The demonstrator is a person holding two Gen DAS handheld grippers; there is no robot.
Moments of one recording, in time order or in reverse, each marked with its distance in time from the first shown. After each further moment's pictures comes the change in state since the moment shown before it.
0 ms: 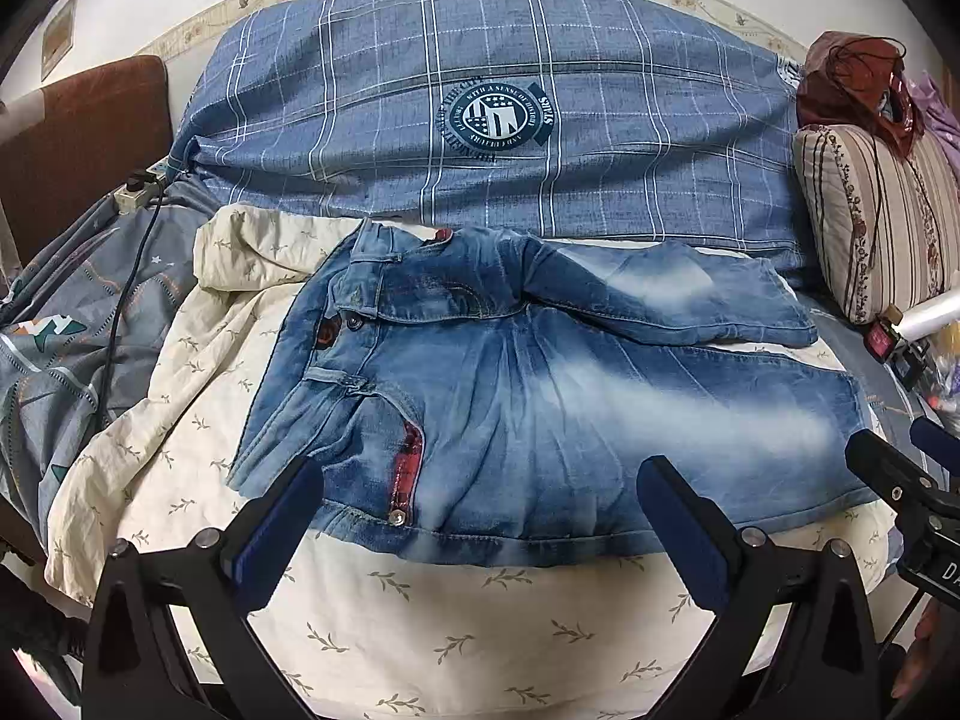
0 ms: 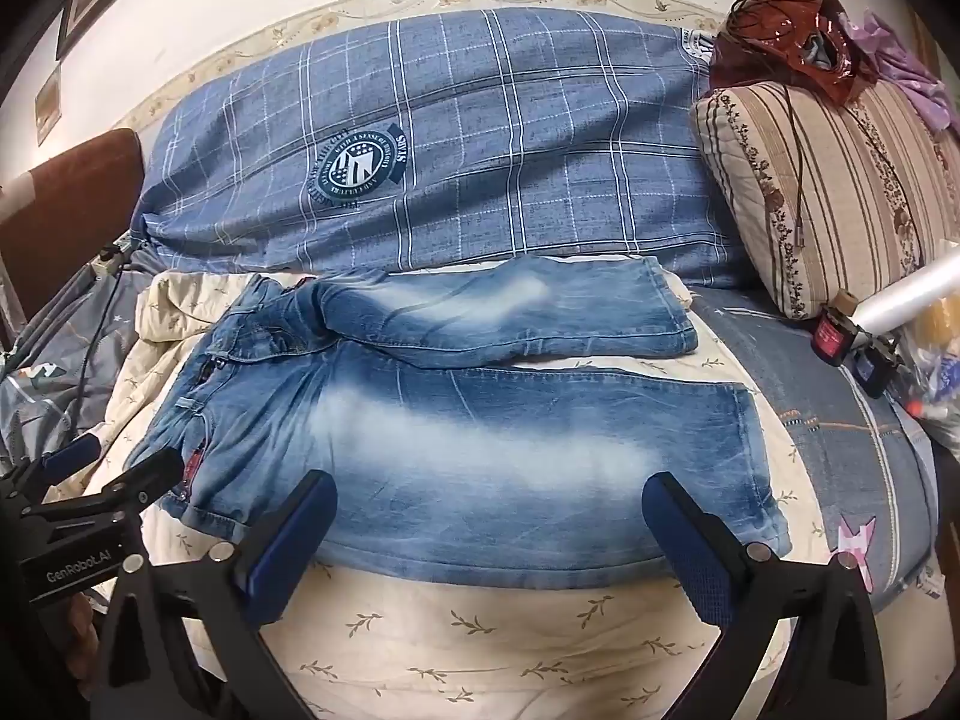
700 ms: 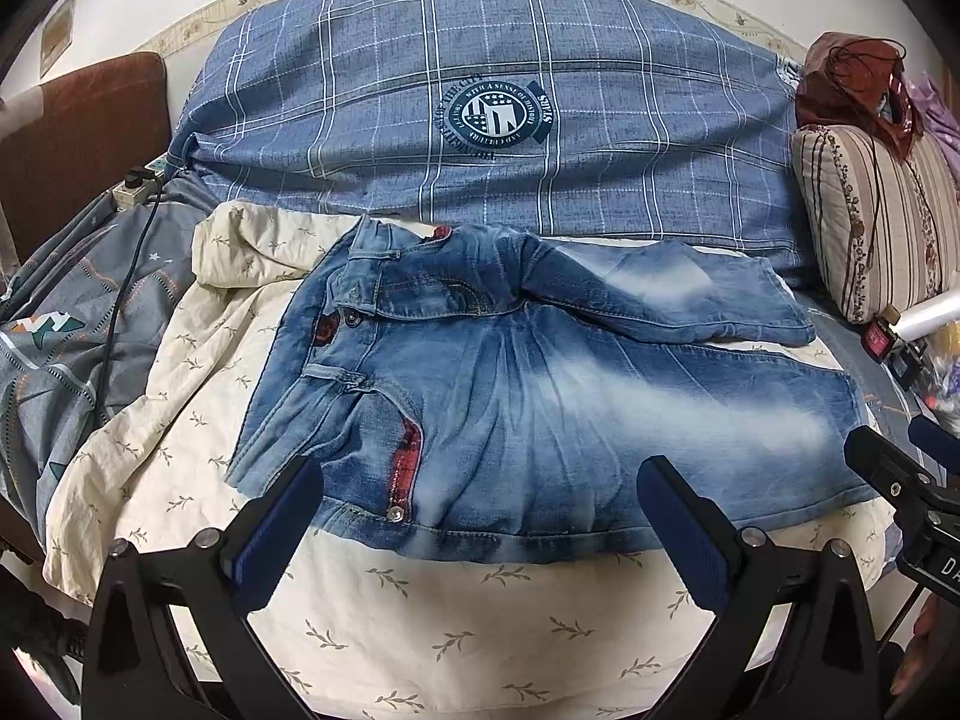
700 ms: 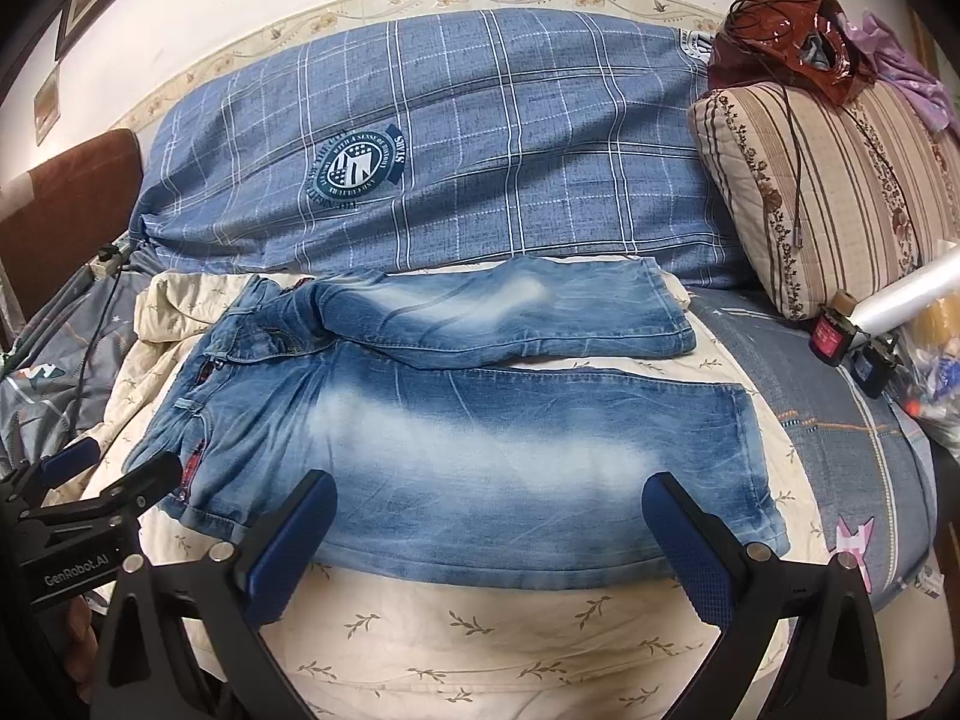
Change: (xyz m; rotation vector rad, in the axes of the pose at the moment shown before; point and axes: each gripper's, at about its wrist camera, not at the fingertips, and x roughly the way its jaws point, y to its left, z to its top) left arm -0.001 0.001 -0.002 -0.004 0.002 -0.006; right arm -0.001 0.000 0.001 0.004 -0.003 -0.002
